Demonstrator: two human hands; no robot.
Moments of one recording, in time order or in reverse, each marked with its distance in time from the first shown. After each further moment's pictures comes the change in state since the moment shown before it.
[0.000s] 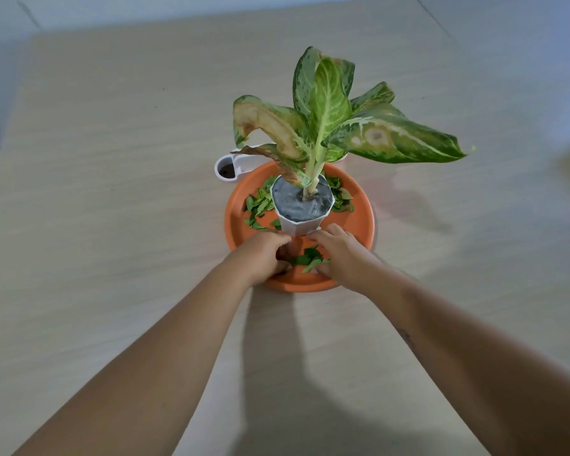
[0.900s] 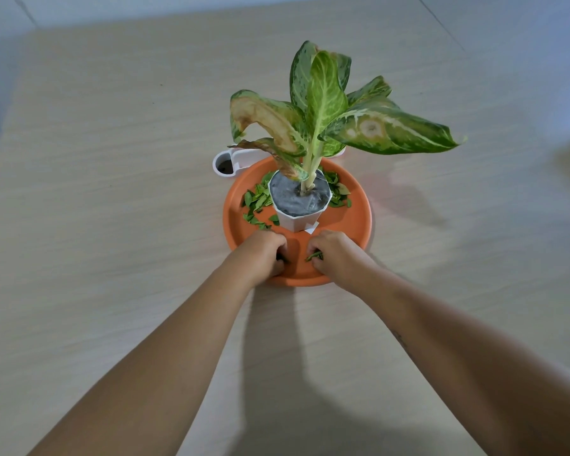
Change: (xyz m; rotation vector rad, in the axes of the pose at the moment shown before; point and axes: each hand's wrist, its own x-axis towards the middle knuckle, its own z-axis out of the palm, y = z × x) left_hand -0.011 0.017 0.002 0.157 0.017 -0.087; right_hand 0.000 -0.007 0.007 0.002 0.055 -0.036
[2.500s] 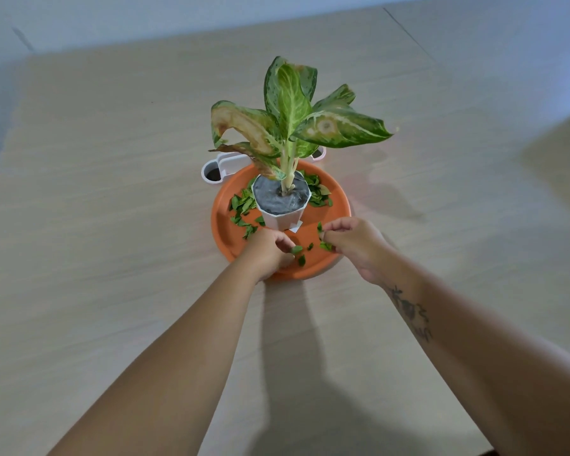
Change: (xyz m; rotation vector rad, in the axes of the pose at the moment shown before) left_hand -0.008 0.033 0.011 -0.503 0.058 -0.172; right_hand -0.036 0.014 -0.038 1.012 0.207 0.520
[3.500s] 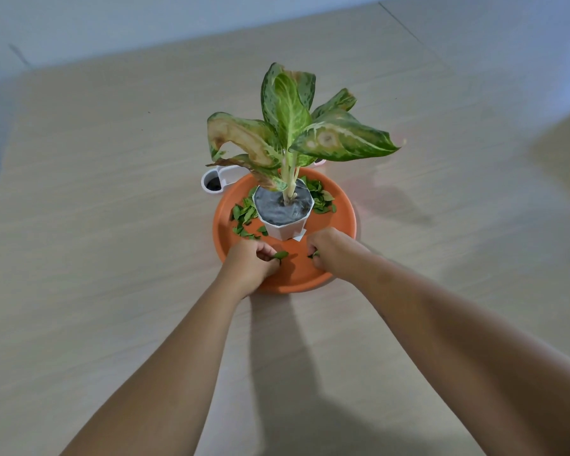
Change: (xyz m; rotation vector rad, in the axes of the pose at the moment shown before) left_hand 0.000 -0.022 -0.017 -0.019 0.130 0.010; right_hand 0.028 -0.022 0.029 -1.024 -0.354 -0.201
